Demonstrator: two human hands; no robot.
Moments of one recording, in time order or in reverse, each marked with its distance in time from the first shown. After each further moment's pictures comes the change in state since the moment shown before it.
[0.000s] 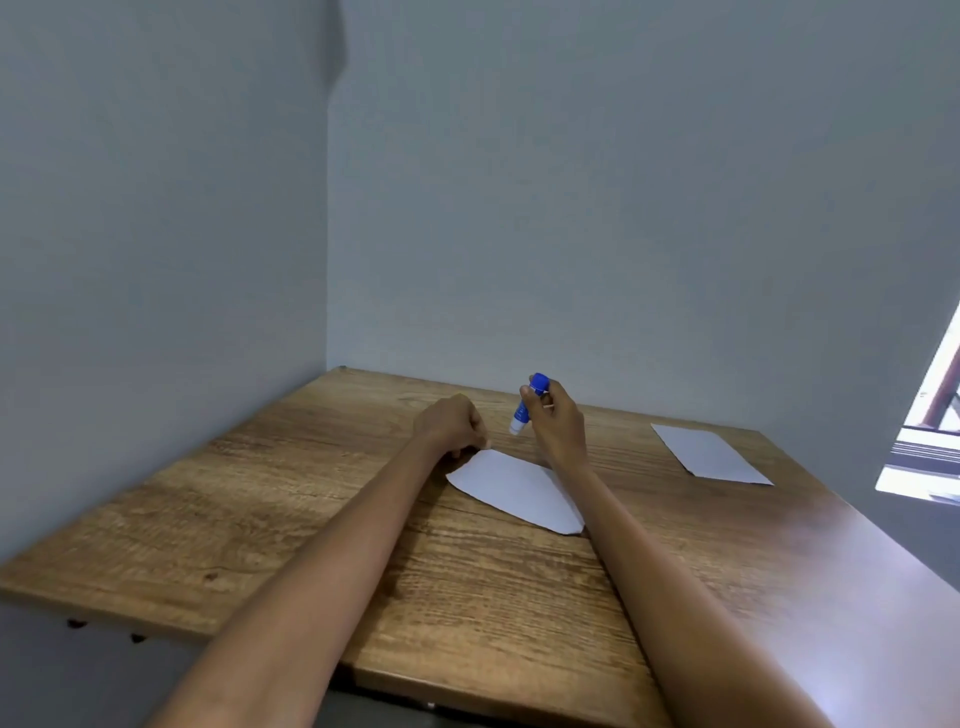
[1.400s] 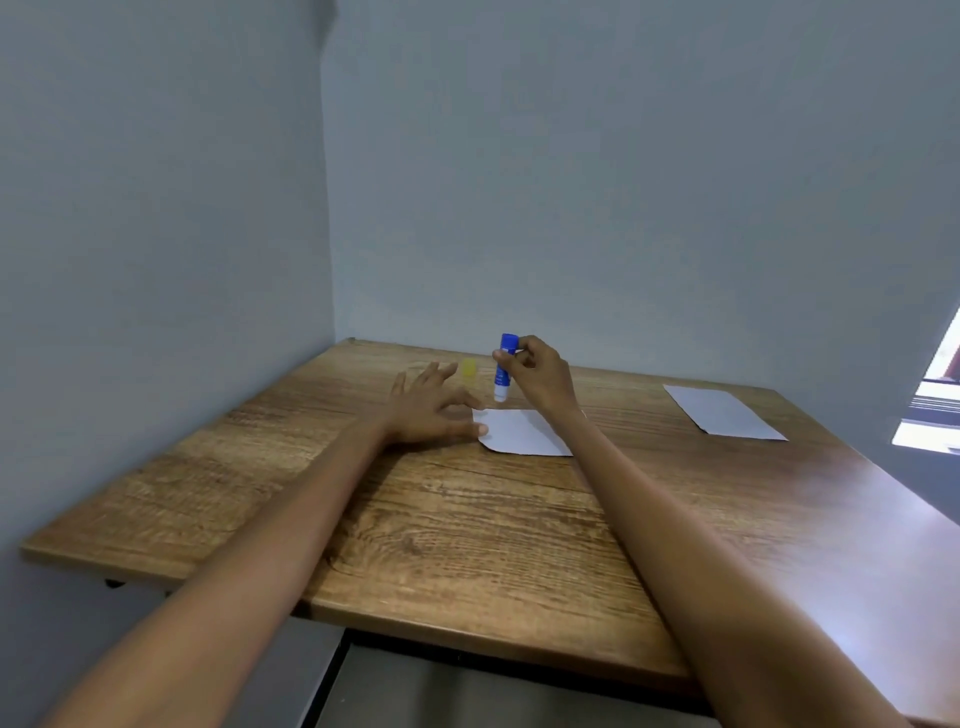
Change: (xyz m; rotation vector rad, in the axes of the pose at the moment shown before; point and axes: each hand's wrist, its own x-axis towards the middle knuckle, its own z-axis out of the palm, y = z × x) left_hand -0.034 -0.055 -0.013 0.204 -0.122 0.248; right_hand 0.011 -0.012 0.021 -0.098 -0.135 -0.060
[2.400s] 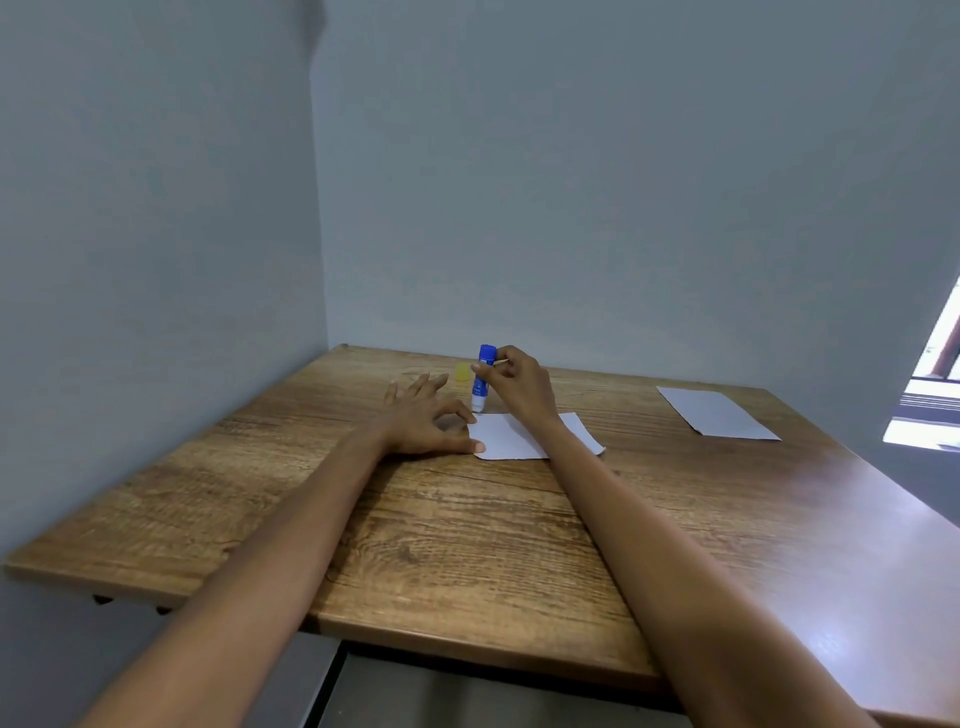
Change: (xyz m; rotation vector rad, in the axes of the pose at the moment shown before) left_hand -0.002 0.003 0.003 0.009 -0.034 -0.044; right_hand 0.000 0.004 0.020 -0.031 -0.018 -0.003
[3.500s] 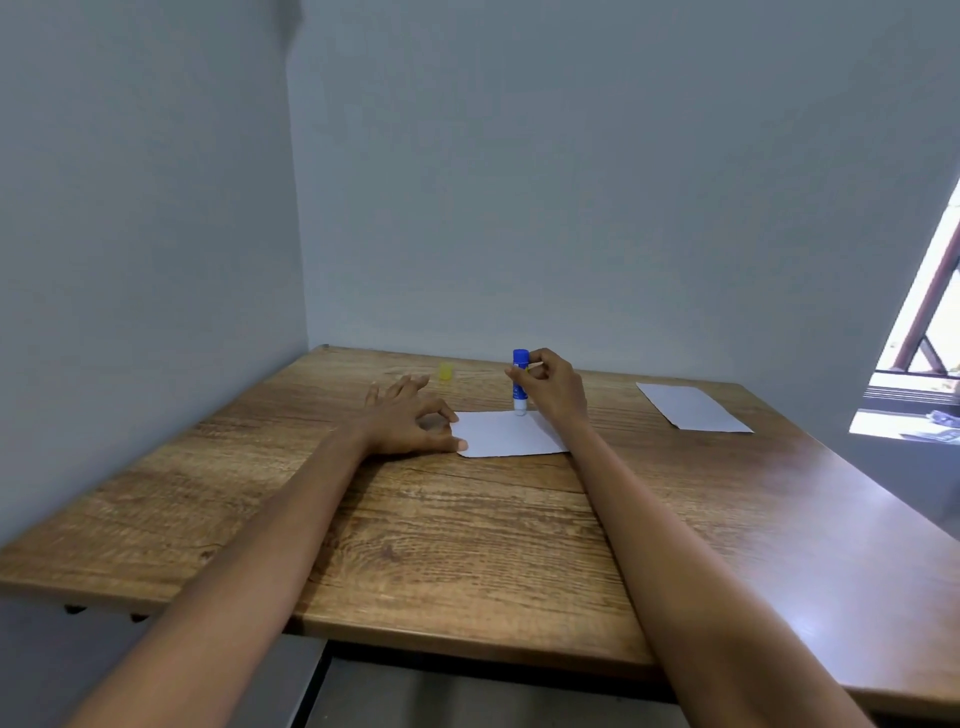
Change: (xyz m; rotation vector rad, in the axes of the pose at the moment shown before) left_hand 0.000 -0.003 0.001 -0.041 0.028 0.010; right_hand -0.006 0.030 -0.048 0.015 0.115 0.074
